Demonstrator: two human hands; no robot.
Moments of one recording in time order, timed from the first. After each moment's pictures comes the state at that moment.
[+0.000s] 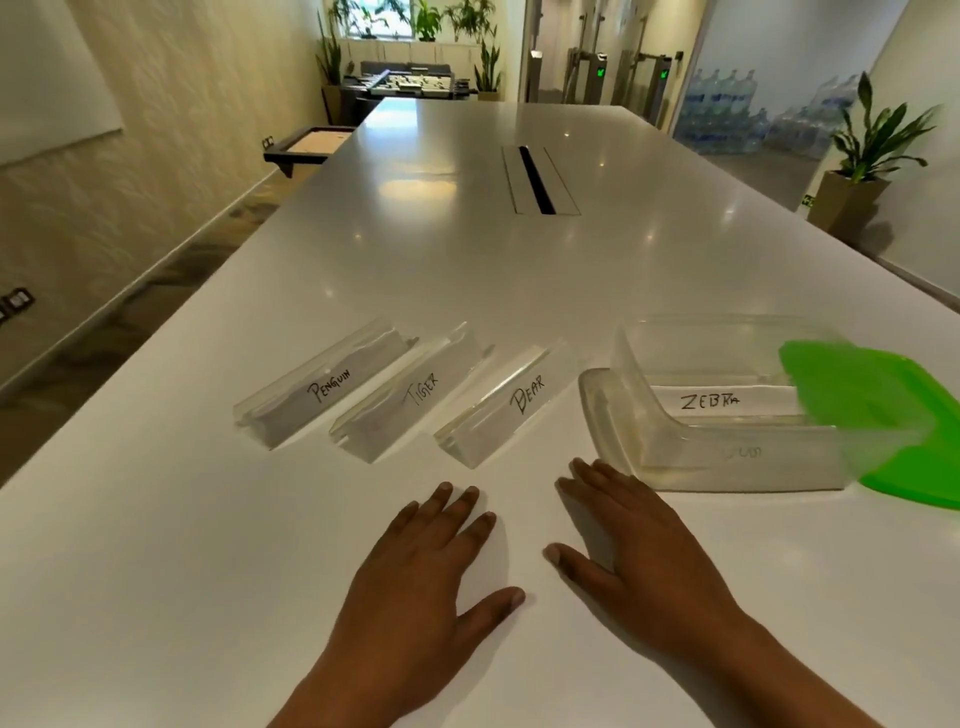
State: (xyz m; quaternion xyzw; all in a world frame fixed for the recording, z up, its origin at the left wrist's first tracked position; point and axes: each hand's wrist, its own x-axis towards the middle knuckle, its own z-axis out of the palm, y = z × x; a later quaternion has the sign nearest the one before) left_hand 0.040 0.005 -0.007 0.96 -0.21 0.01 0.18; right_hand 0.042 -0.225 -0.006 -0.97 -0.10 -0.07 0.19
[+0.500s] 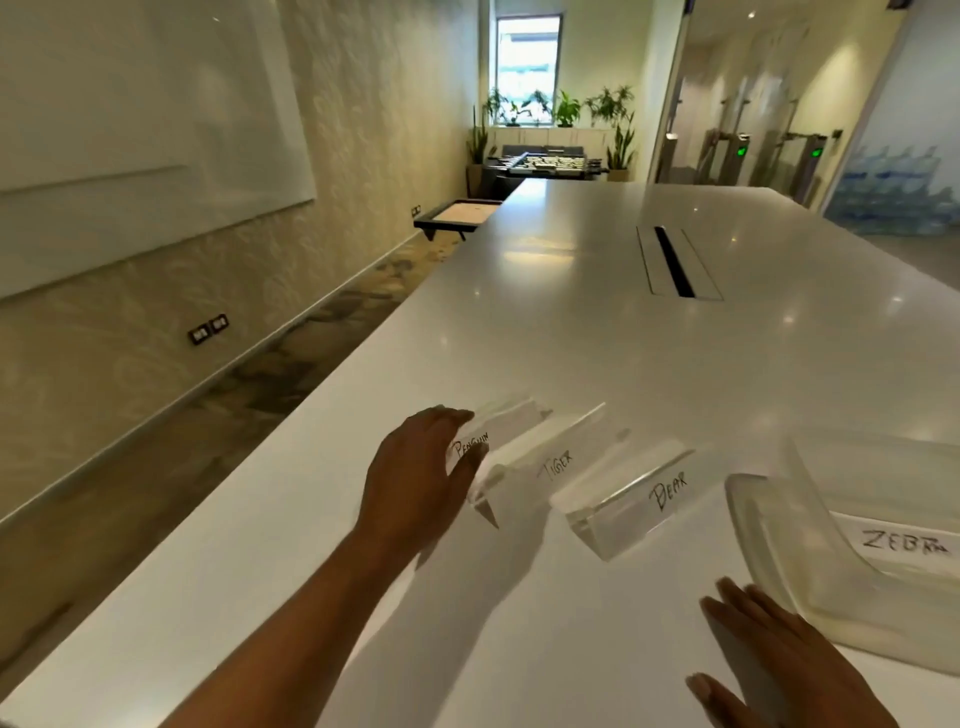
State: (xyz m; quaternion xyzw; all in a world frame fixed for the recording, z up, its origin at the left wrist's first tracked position) left_hand 0.153 0.111 0.041 0.93 -0.04 0.27 0.24; right_hand 0.067 -0.226 -0.015 -0.98 -0.12 -0.14 0.11
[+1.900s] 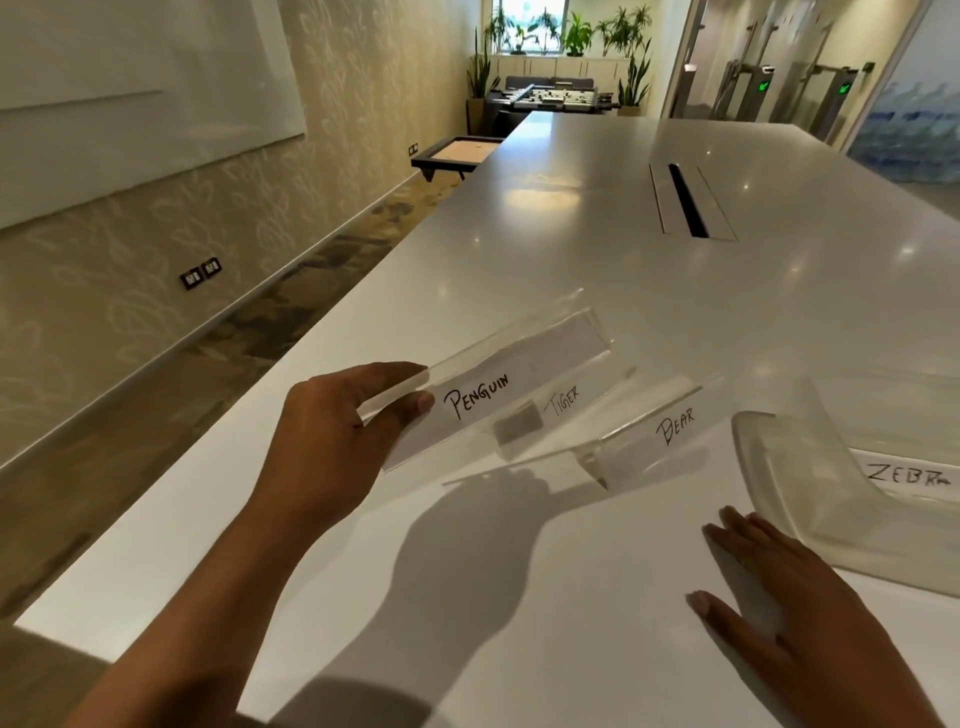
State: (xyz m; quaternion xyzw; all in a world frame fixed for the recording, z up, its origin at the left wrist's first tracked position) left_hand 0.077 0.144 0.080 0.89 0.01 0.21 0.40; right_hand 0.048 -0.219 0.000 -0.97 -0.10 -0.09 0.21
